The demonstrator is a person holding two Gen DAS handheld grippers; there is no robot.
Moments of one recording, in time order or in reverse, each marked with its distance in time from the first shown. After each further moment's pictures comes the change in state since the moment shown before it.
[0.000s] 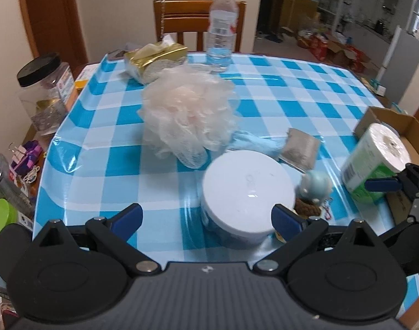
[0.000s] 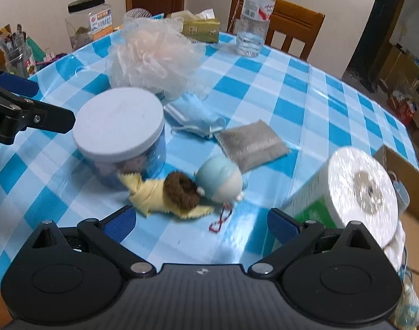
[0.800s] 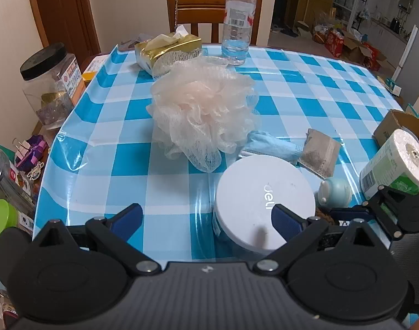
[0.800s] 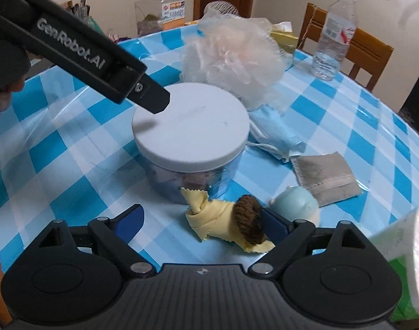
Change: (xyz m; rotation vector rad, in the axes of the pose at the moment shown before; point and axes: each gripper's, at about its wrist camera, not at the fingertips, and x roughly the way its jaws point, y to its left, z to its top) left arm 0.020 0.003 0.010 -0.023 0.039 0.050; right arm 0.032 0.038 0.008 -0.207 -0.040 0.196
